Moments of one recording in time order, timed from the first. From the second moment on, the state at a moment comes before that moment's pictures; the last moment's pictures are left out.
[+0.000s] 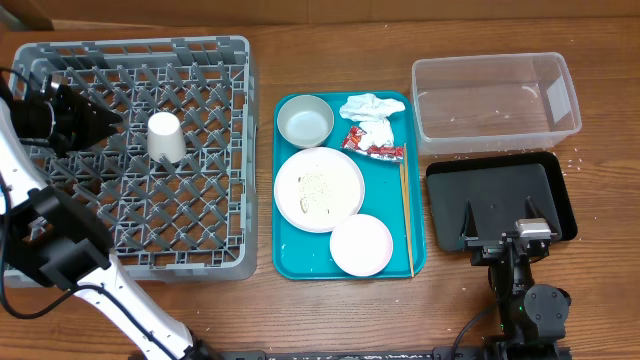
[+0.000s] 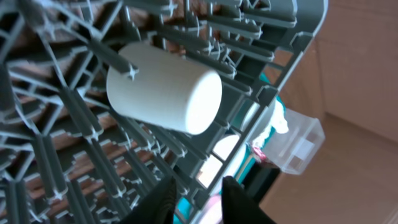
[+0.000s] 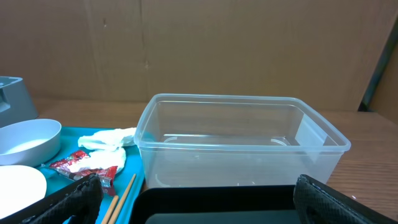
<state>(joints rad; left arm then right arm) 0.60 2.30 2.34 -1.66 0.72 -0.10 0.06 0.01 0.02 -0.03 0.03 -0.03</state>
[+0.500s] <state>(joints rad) 0.26 2.28 2.35 -1.54 0.20 -0.15 0.06 0.01 0.02 -0.03 0.03 -0.03</state>
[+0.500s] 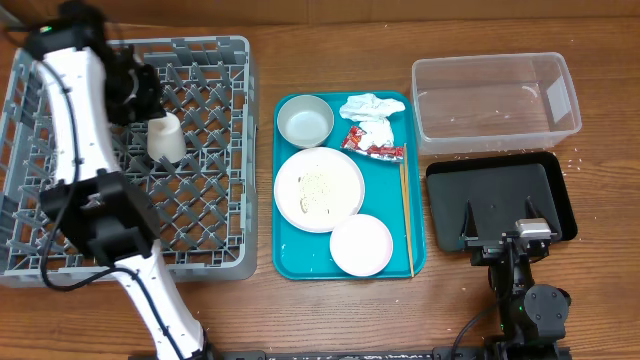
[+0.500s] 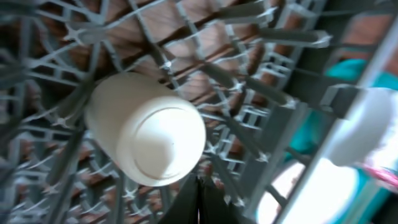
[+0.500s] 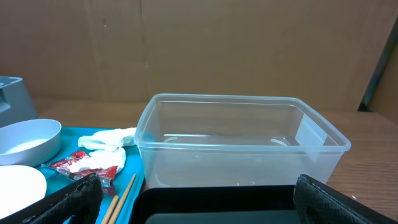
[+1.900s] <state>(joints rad) 0.20 2.18 2.38 -1.50 0.13 -0.21 0.06 0.01 0.02 -0.03 0.03 -0.03</state>
